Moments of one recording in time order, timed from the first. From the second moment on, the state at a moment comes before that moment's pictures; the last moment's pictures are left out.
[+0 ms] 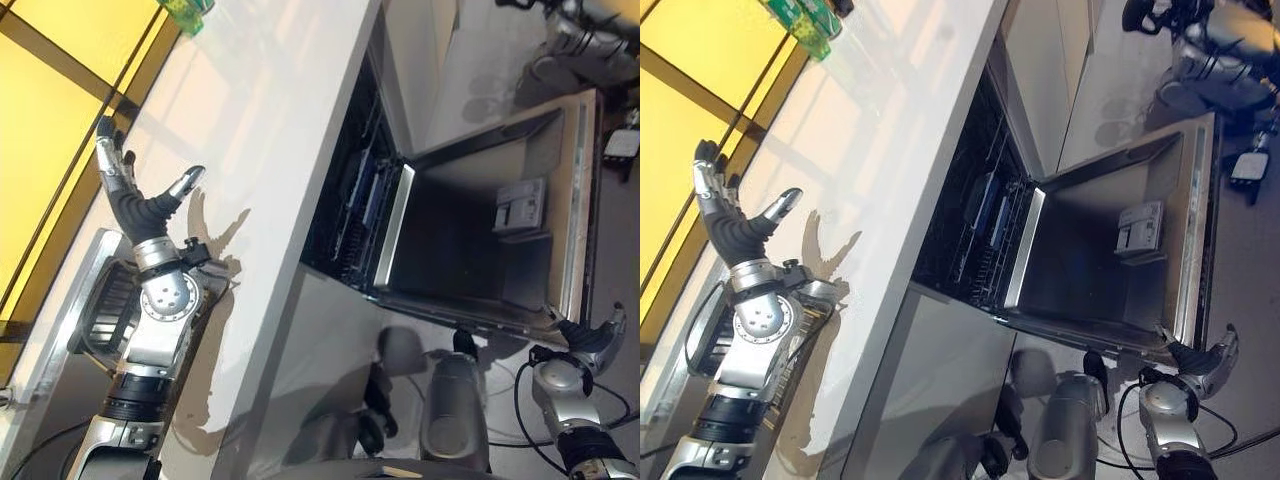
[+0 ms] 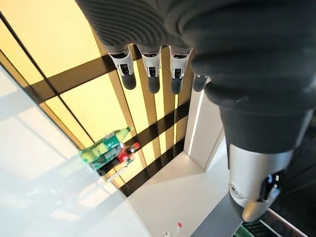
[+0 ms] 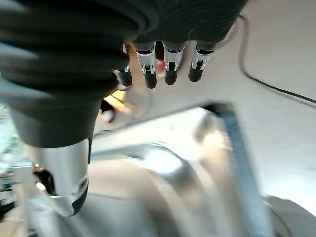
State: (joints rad) left arm -0.25 0.48 -0.07 -0.03 -0.13 -0.32 0.67; right arm -0.08 -0.51 -0.06 0.68 0.27 -0.13 -0.84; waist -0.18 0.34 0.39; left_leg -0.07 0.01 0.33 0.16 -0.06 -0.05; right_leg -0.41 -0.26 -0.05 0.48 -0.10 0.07
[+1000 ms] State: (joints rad) left arm -0.23 0.56 -0.14 -0.05 -0.14 -0.33 0.60; right arm -0.23 -0.55 0.02 0.65 0.68 -0.17 -0.16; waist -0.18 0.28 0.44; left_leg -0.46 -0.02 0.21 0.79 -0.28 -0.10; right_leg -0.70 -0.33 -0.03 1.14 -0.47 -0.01
